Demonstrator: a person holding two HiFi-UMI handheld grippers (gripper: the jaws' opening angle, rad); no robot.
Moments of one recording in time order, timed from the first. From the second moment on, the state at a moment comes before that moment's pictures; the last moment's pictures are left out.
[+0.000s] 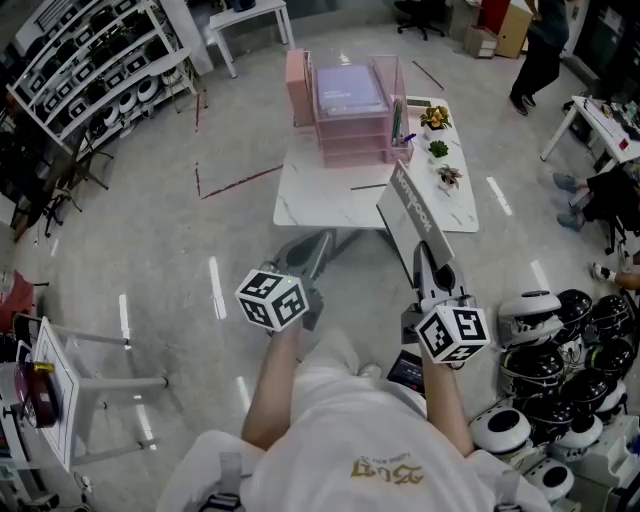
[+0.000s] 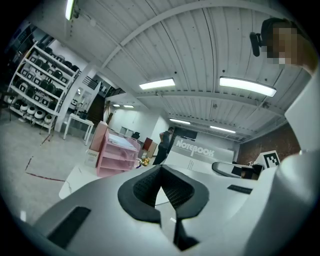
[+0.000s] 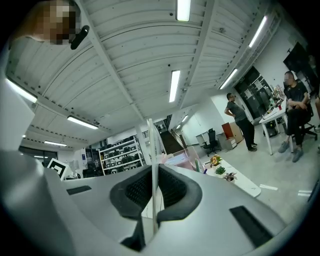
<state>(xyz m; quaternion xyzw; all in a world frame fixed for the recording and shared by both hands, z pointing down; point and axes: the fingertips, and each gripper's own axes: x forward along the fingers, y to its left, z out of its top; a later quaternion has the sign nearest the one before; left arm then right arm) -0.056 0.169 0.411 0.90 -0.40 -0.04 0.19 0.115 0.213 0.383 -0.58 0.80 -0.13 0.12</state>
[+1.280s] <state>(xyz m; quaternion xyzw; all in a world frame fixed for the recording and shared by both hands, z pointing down) -0.044 -0.178 0.426 0.90 -0.39 -0.03 0.21 0.119 -0.124 0.370 -0.59 0.80 -0.09 0.09</state>
